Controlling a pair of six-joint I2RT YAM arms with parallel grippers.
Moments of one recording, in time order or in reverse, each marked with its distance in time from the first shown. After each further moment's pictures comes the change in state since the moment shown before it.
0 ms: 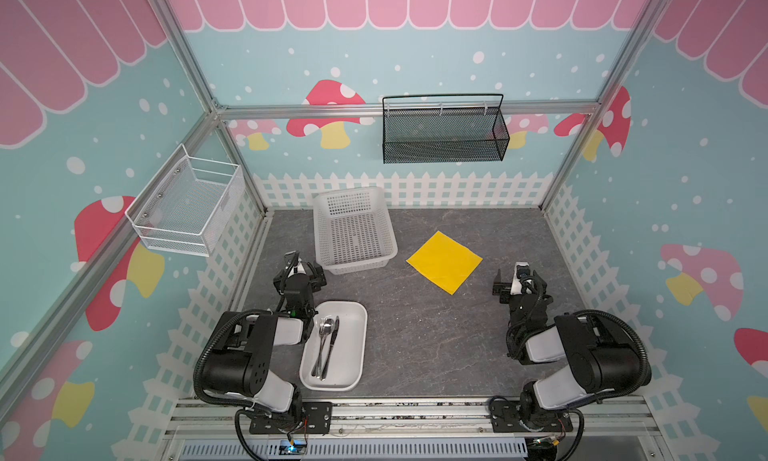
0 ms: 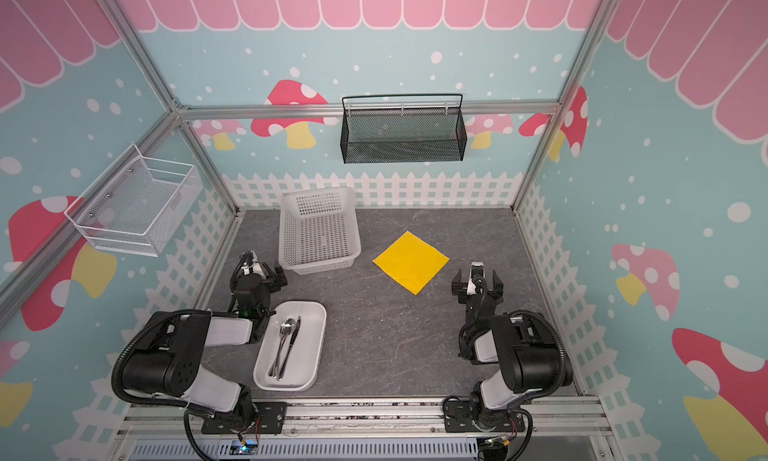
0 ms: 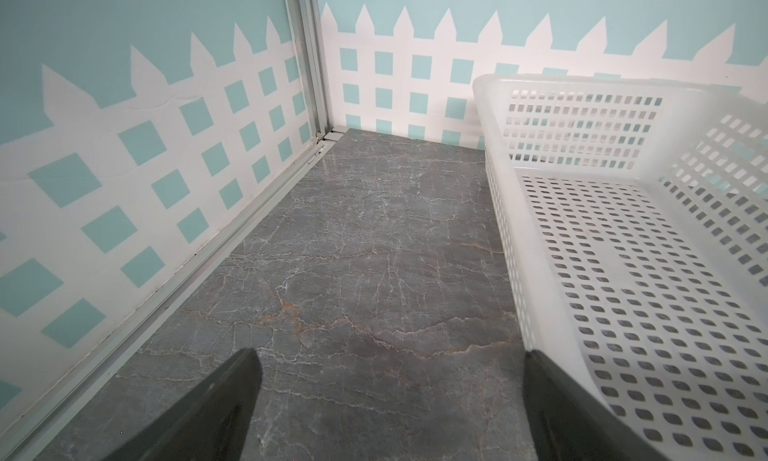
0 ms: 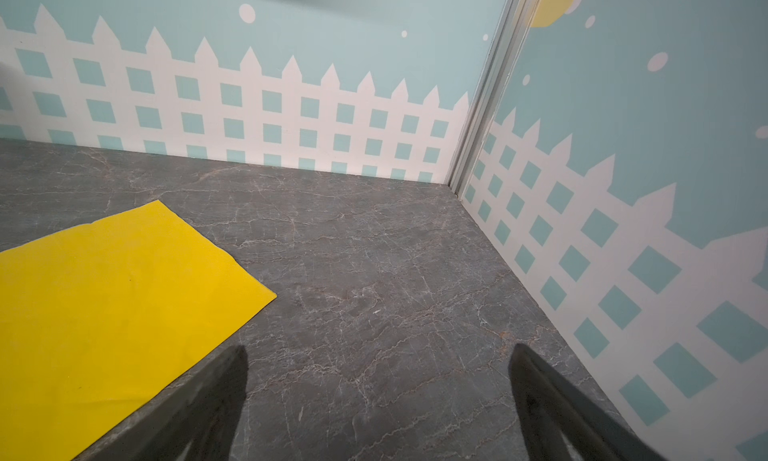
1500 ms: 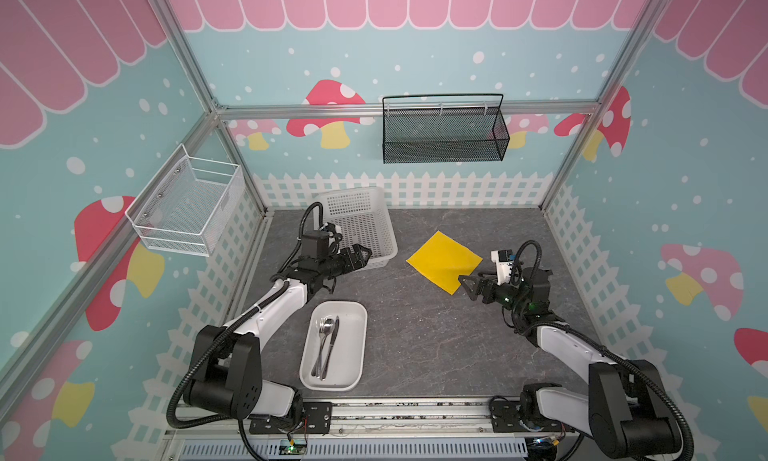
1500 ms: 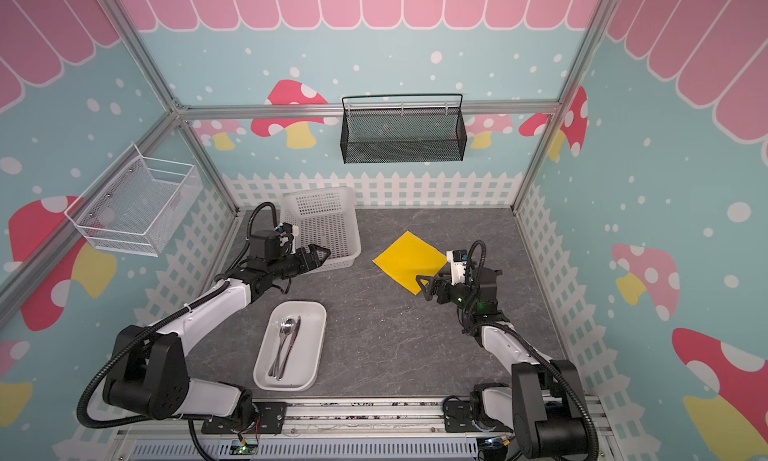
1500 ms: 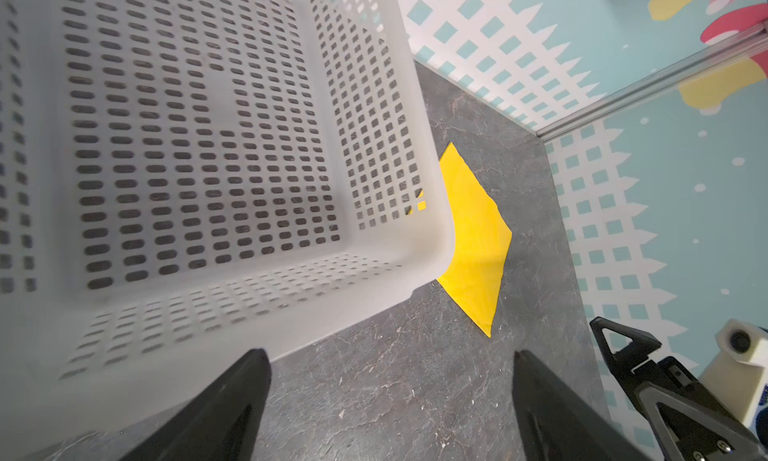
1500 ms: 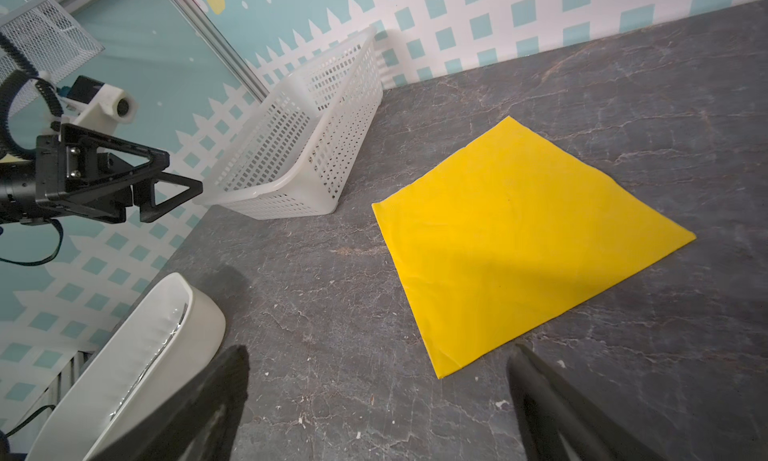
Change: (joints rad) left arm -0.160 -0.076 0.603 -1.032 0.770 -0.452; right arm 0.000 -0.324 0.269 -0.894 -0.906 0.473
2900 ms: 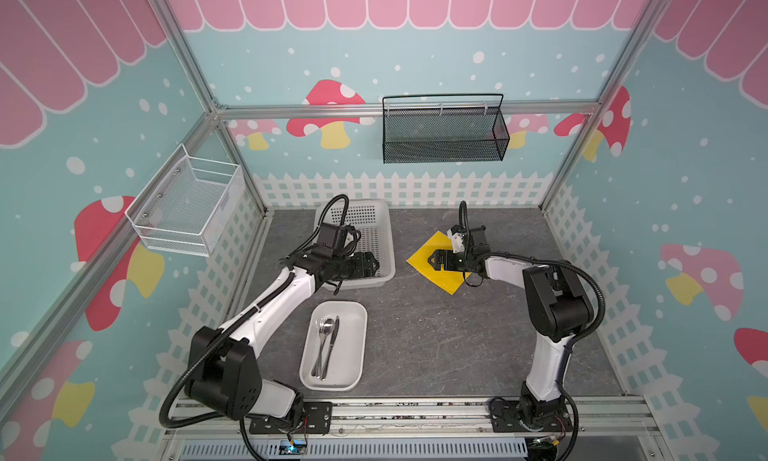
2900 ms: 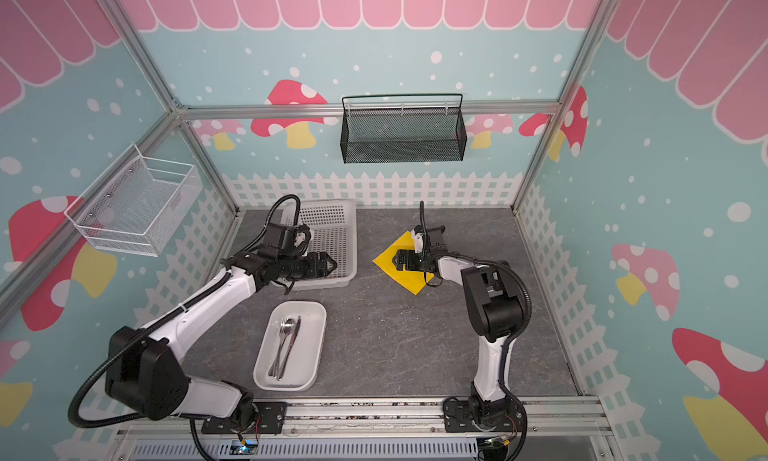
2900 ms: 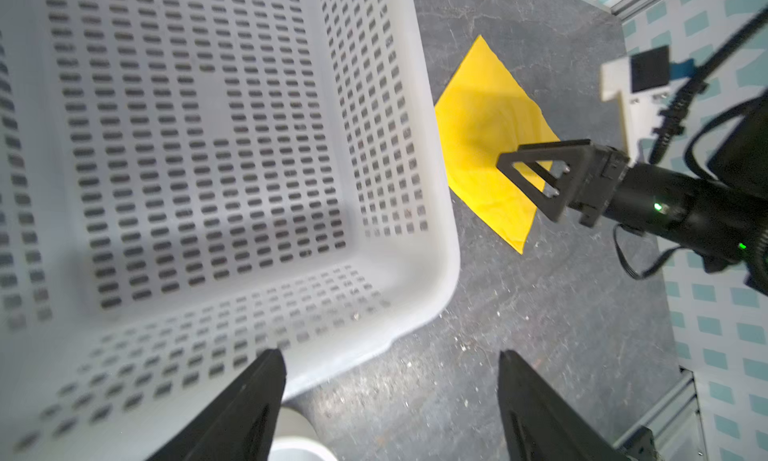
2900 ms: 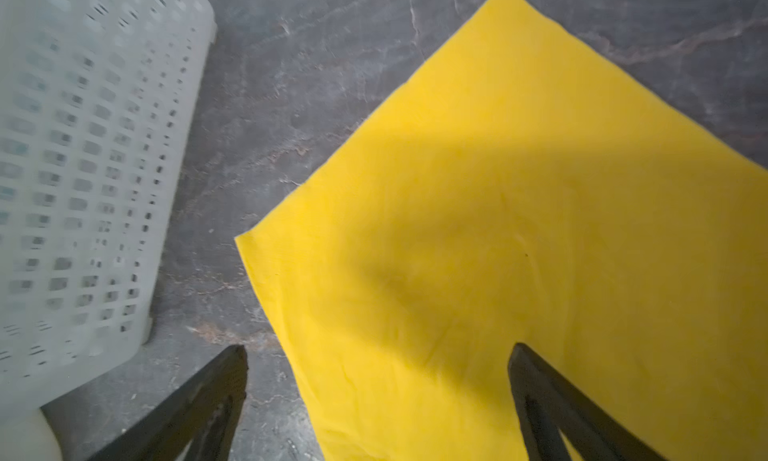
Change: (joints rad) left arm -0.138 -0.072 0.121 -0.444 -0.131 0.121; right arm 0.207 0.746 0.753 -0.484 0.319 -0.031
